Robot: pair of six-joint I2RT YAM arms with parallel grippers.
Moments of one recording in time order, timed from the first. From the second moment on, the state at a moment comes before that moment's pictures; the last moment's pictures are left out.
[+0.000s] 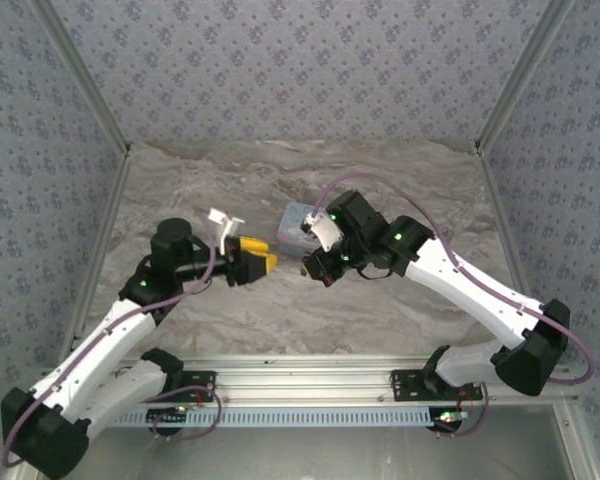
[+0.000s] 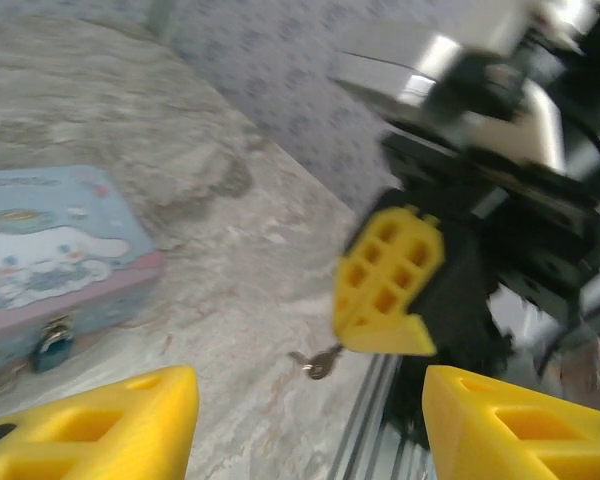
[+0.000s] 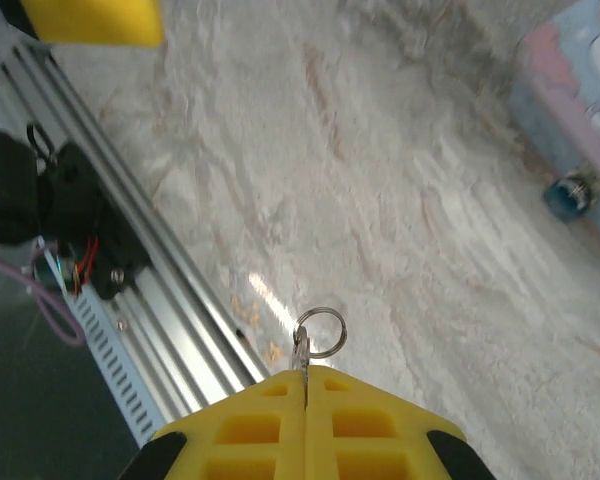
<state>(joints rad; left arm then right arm) -0.54 0.86 0.69 -0.10 0.77 -0.35 0.83 1.33 1.30 -0.90 -0.35 0.16</state>
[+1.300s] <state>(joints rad) -0.63 1.09 0.73 -0.17 0.96 -0.13 0.79 1.34 1.29 -0.85 -0.62 0.11</state>
